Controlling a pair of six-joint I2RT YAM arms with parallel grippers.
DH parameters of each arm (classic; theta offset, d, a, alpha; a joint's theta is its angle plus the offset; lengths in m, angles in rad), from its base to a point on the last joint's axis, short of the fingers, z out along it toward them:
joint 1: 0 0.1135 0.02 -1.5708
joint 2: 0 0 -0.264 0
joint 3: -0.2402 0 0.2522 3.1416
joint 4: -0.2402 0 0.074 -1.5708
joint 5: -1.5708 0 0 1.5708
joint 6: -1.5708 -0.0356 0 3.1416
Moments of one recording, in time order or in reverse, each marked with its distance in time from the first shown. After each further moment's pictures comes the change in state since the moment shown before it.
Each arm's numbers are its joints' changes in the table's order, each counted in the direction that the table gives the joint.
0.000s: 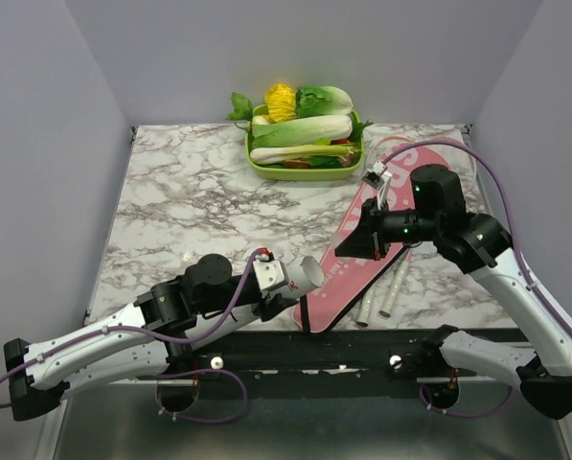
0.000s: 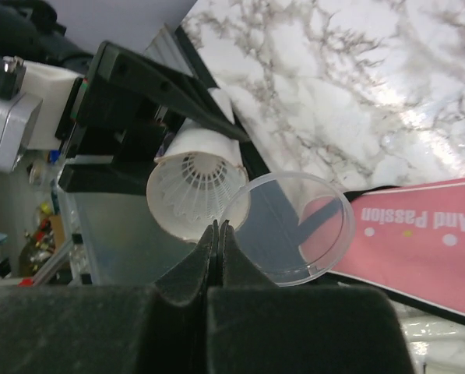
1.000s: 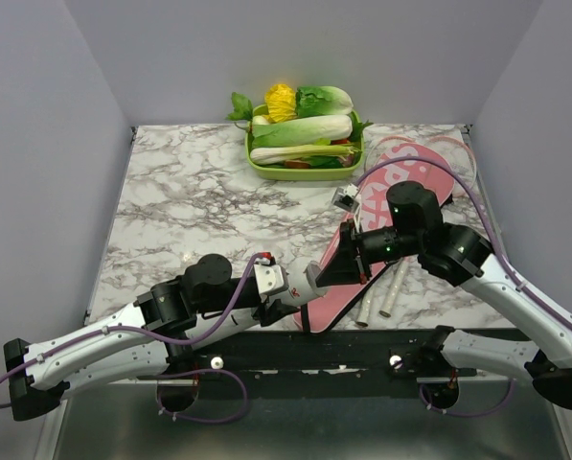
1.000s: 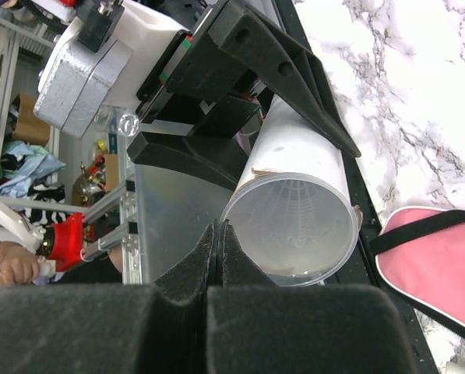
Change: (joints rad) left arm 0.000 -0.002 0.000 0.000 -0.106 0.003; right arm 0.229 -0.014 0.100 0.154 0.100 -0.105
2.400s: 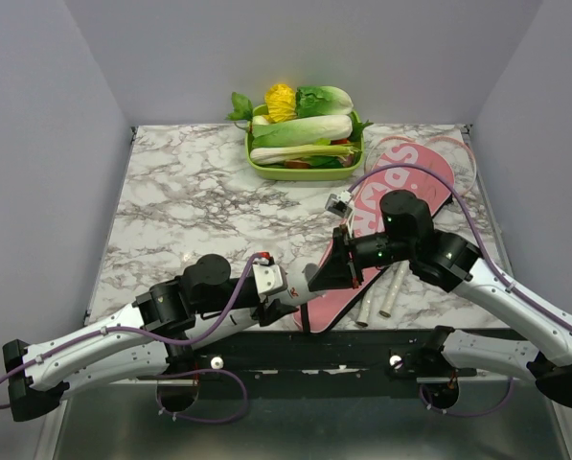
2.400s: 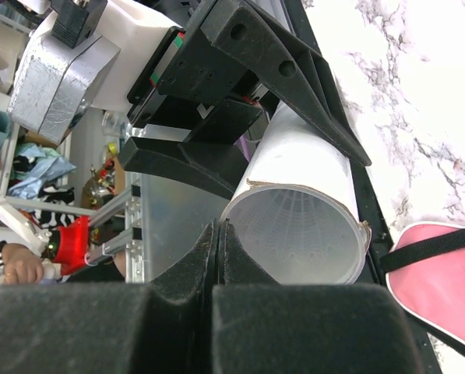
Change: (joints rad) left arm 0.000 -0.008 0.000 -0.008 0.009 0.000; right arm 0.047 -0.008 0.098 0.152 -0.016 -0.062
